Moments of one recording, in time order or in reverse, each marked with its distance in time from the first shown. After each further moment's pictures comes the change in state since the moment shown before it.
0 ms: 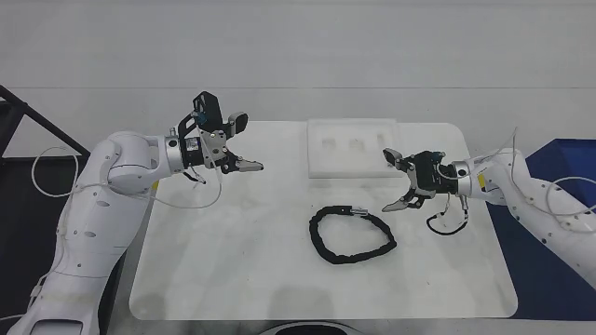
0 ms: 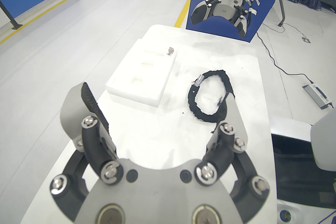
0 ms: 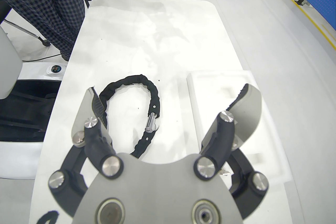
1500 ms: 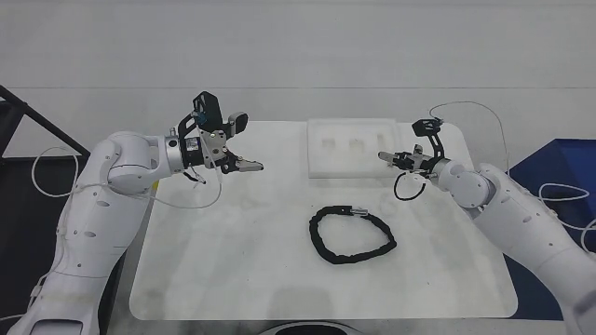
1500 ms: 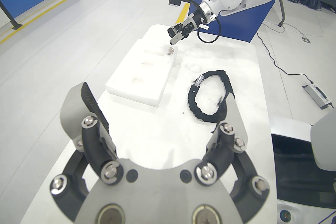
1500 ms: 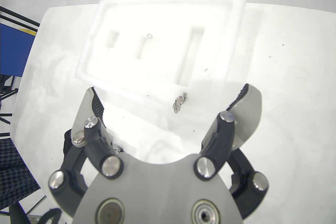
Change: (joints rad) left arm 0.000 0.000 0.000 0.000 0.000 0.000 0.000; right arm -0.078 -0.201 0.056 0.273 1.070 0.732 0.826
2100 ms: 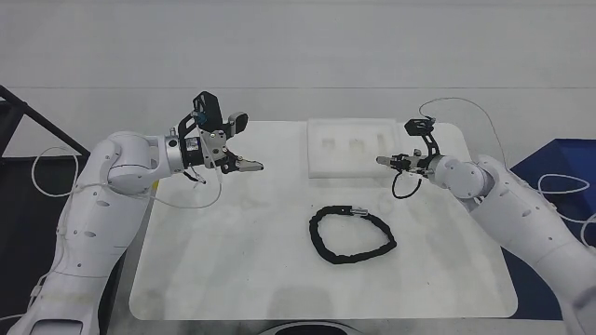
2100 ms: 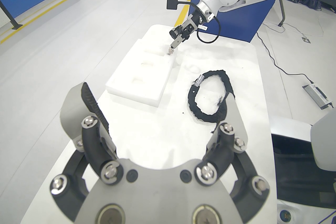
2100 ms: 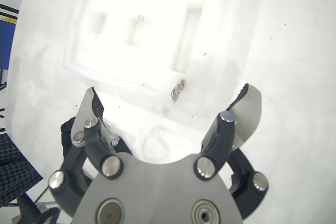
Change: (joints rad) left arm 0.000 0.000 0.000 0.000 0.000 0.000 0.000; right arm 0.038 -0.013 0.025 -0.047 0.000 0.142 0.255
